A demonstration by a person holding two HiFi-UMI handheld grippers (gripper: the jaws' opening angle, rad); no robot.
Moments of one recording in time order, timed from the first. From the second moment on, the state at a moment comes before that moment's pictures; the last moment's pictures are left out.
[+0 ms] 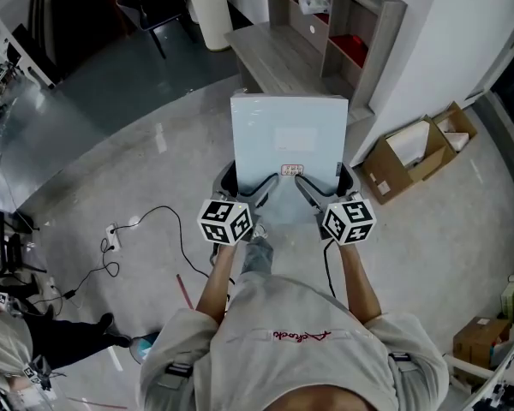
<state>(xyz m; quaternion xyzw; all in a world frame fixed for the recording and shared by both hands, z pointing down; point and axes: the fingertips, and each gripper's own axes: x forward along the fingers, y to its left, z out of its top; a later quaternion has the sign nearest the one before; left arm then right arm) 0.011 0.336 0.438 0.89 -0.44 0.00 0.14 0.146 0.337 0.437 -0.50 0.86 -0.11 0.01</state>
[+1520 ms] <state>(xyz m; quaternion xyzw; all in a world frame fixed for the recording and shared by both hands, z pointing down) -0.041 -0.010 0.420 0.92 -0.37 -0.02 0.14 0.093 0.012 0.415 -0.57 0.82 -0.09 0.01</state>
